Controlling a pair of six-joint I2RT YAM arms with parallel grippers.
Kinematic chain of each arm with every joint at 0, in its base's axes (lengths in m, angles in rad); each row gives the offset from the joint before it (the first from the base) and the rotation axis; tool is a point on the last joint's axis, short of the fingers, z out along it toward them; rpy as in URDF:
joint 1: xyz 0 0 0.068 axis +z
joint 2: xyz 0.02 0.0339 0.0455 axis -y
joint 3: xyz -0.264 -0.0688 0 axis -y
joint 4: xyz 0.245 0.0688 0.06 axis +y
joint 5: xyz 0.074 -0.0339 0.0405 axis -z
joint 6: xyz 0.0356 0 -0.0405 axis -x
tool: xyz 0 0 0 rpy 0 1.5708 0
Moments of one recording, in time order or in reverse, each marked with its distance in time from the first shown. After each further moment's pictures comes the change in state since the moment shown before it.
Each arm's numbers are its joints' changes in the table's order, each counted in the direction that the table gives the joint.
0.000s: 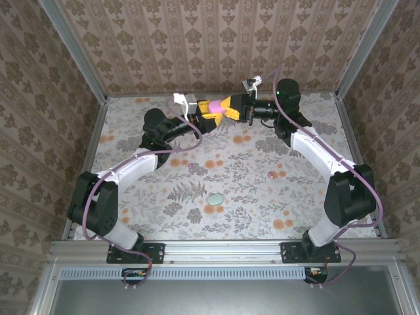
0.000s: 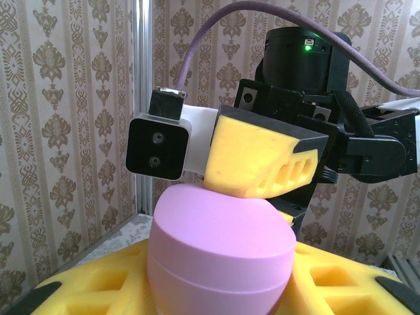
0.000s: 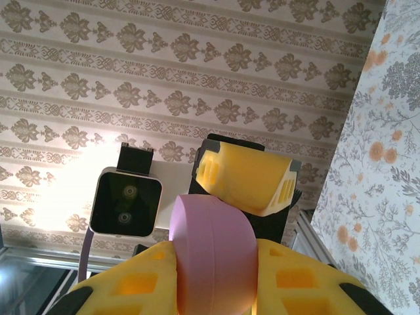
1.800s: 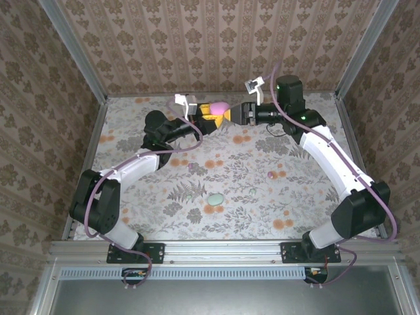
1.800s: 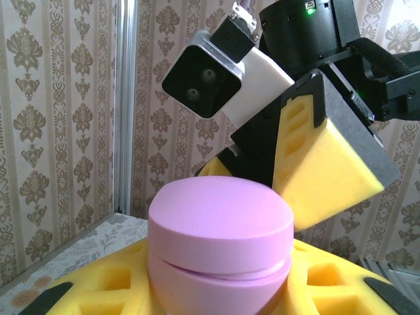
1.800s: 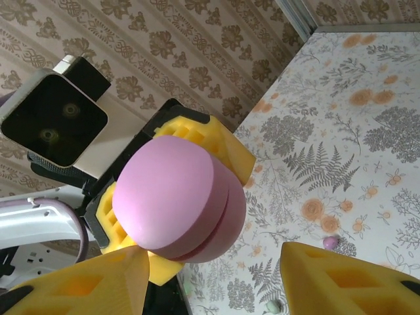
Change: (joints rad) left arm -0.005 -0.019 -0.013 -0.064 0.042 0.089; right arm 0.016 0.112 0.154 0.702 0.223 0.939
